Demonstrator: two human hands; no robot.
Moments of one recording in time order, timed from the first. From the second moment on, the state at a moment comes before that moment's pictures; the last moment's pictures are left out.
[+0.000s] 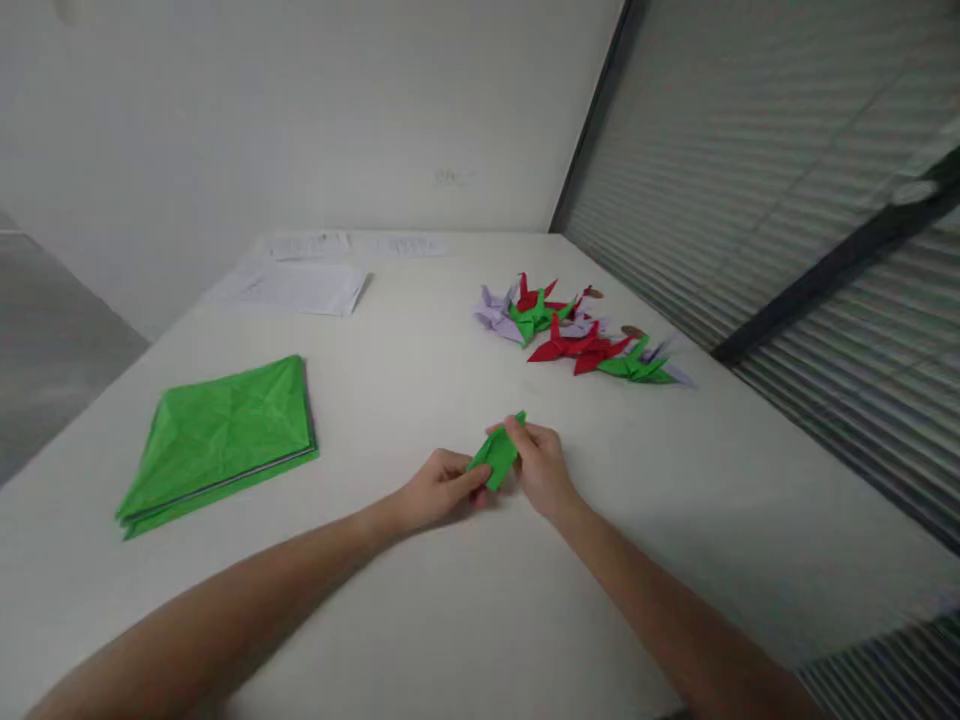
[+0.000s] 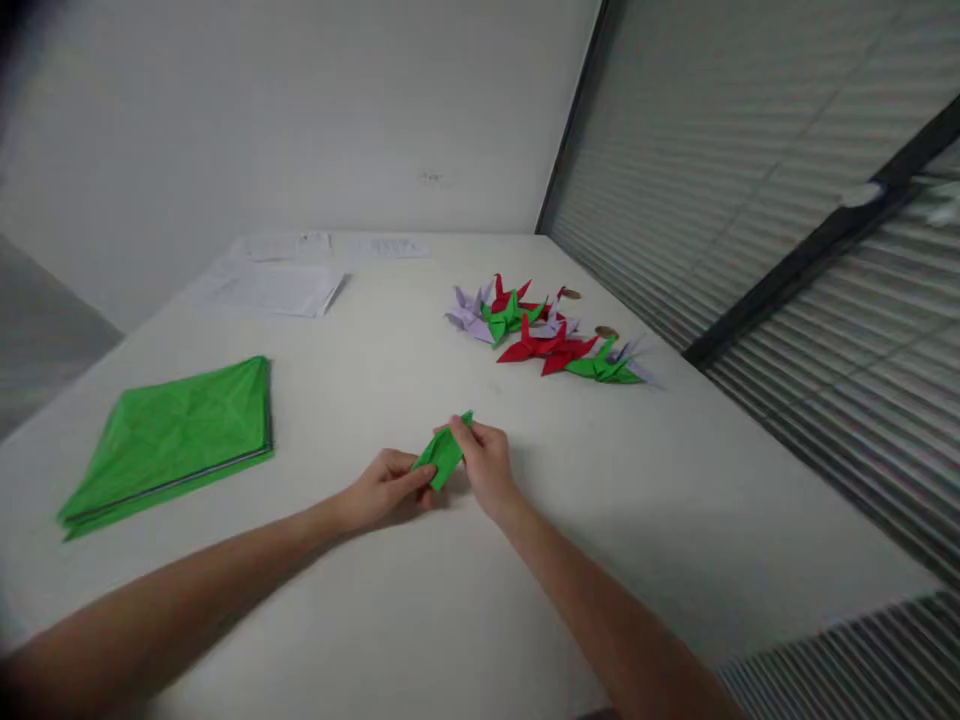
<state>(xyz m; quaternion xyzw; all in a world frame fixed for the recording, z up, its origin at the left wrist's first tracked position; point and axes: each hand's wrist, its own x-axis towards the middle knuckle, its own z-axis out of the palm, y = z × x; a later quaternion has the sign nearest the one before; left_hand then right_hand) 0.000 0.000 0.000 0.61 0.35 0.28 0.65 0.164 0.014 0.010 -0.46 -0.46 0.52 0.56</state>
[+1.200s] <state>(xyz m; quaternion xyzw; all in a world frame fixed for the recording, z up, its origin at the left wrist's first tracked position) 0.008 0.002 0.009 0.57 0.37 0.40 0.61 0.167 0.013 0.020 -0.42 -0.52 0.56 0.49</state>
